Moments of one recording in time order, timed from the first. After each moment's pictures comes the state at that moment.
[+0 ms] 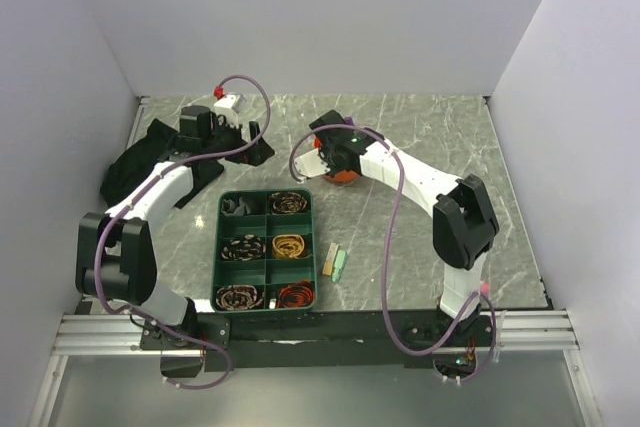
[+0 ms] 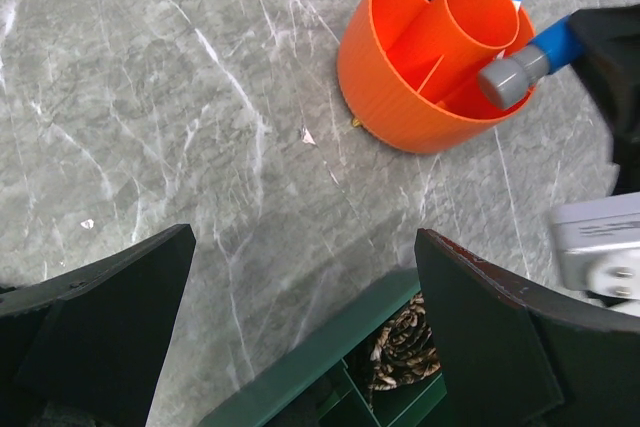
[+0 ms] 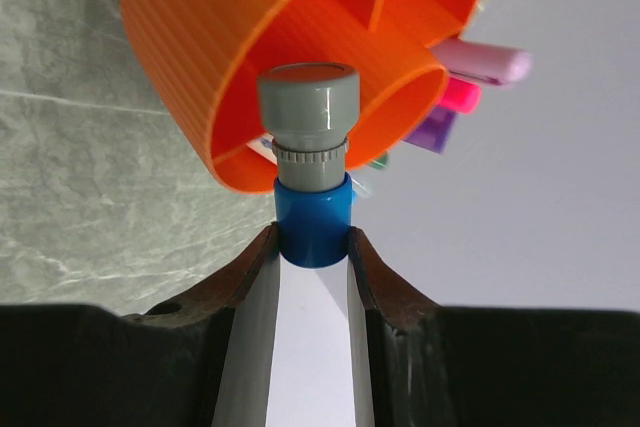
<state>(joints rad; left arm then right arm) -0.16 1.51 1.06 -0.04 0.51 -0.12 0.69 1.87 1.58 -0.69 0.38 -1.44</state>
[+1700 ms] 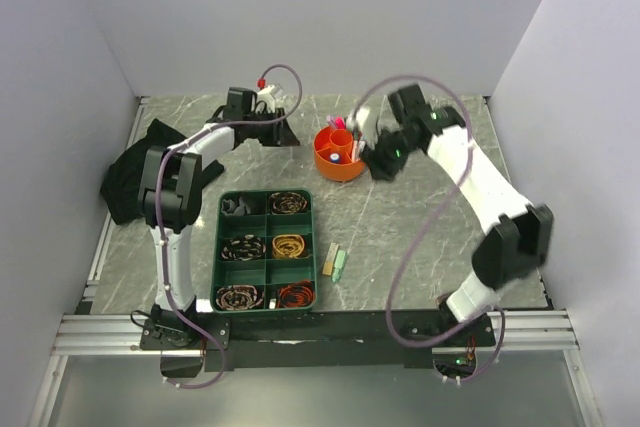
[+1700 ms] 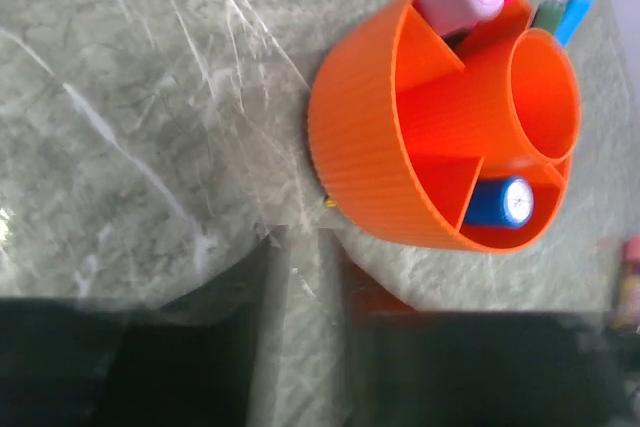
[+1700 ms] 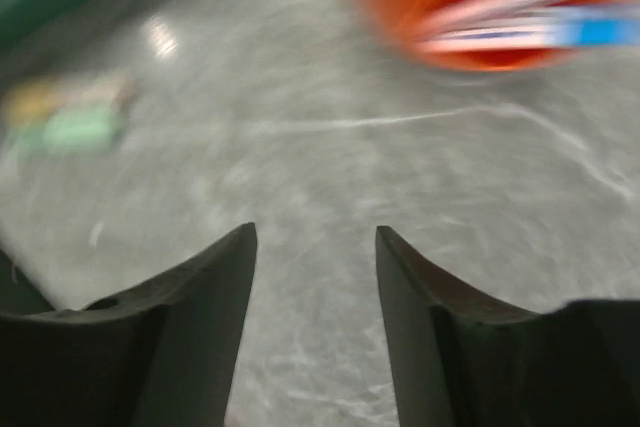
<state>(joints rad) -0.23 2.13 1.59 -0.12 0.68 -0.25 0.36 1.68 1.66 -1.04 -0.30 -0.62</state>
